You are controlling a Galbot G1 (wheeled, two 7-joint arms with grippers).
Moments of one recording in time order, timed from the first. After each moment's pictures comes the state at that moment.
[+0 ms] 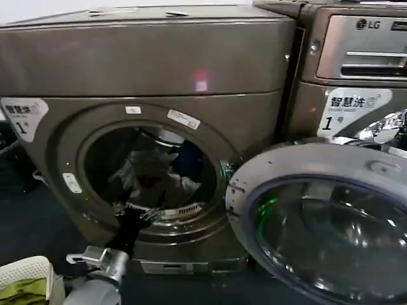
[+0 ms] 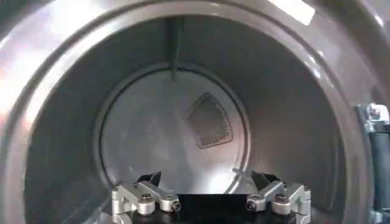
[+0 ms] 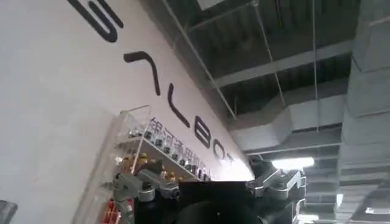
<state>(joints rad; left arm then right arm) 1.34 -1.40 -0.54 -2.20 -0.15 0.23 0.10 -1.86 0.92 2.59 1.83 0.87 -0.26 -0.17</state>
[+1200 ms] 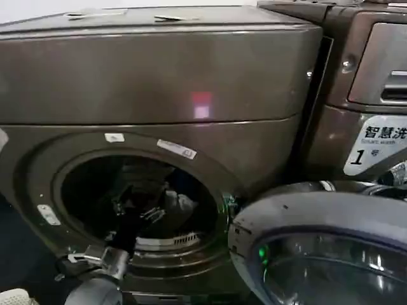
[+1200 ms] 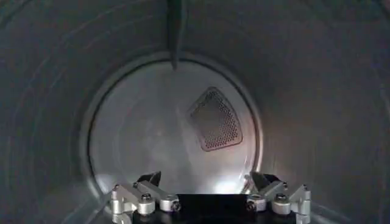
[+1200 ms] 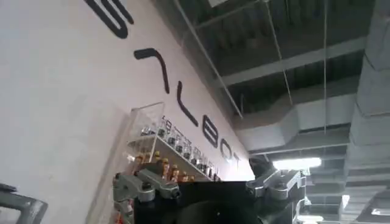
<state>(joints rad) 1.14 -1.41 -0.50 -1.98 -0.16 0.20 0.08 -1.87 0.90 2.63 1.86 0.80 -0.33 -0.17</state>
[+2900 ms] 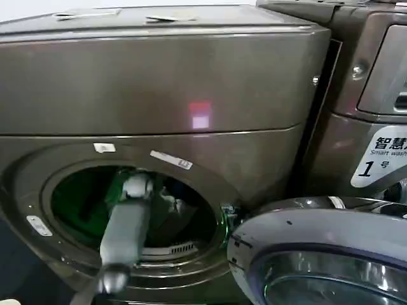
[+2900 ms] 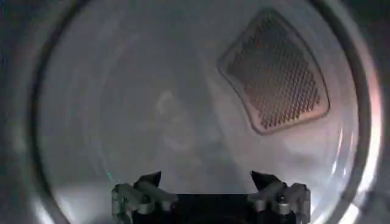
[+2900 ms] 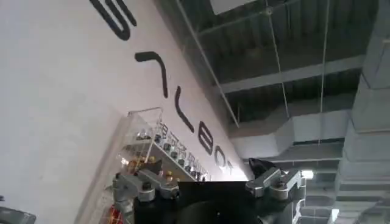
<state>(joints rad) 0.00 -1.39 -0.20 -0.42 0.41 0.01 0.58 -1.88 0.88 2.69 1.82 0.84 -0.32 -0.21</state>
